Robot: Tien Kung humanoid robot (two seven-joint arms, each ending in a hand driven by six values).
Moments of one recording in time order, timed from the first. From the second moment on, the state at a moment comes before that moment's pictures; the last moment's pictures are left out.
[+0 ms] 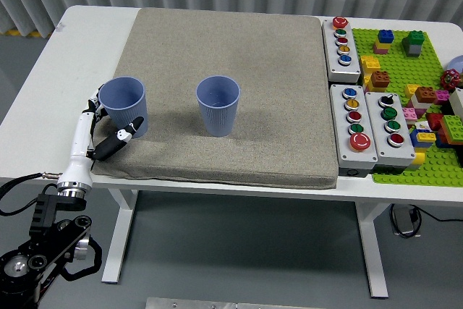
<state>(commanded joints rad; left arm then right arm) -0.12 0.23 -1.09 -1.15 1.20 0.48 -0.43 0.14 -0.07 1.87 0.21 -1.62 -0.10 -0.37</state>
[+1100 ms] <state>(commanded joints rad) -0.37 0.47 -1.51 -1.12 0.47 0.10 -0.24 0.17 -0.07 1.85 0.21 -1.57 -0.11 -0.37</state>
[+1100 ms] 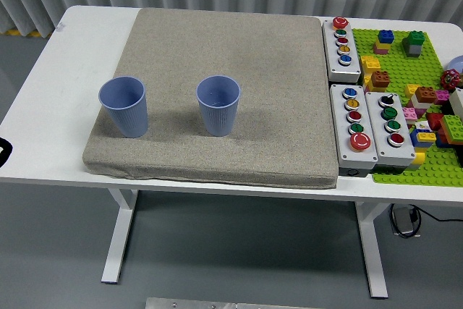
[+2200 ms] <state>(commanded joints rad) -0.35 0.44 -1.53 -1.13 0.33 0.04 -0.21 0.16 -0.07 1.85 0.21 -1.58 -0.11 -0.37</state>
